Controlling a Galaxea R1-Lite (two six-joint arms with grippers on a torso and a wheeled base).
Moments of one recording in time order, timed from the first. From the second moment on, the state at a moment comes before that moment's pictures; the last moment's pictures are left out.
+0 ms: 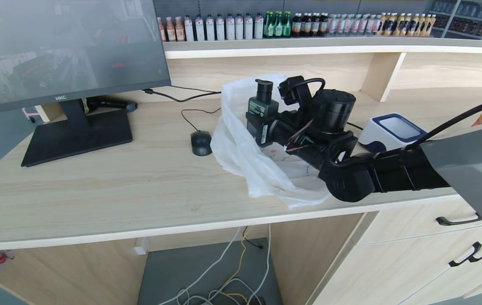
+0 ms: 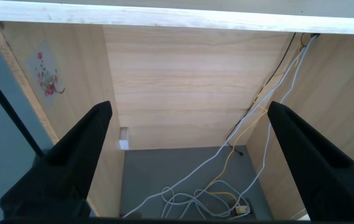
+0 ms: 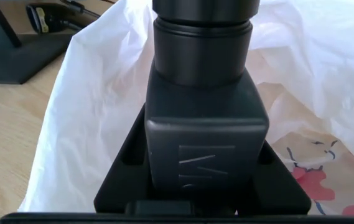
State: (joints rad) left arm 0.00 0.00 0.00 0.00 0.00 0.00; right arm 0.56 2.18 -1.50 -0.84 0.05 -0.03
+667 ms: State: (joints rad) left arm 0.00 0.00 0.00 0.00 0.00 0.00; right arm 0.56 2.22 -1.50 -0.85 0.06 -0.02
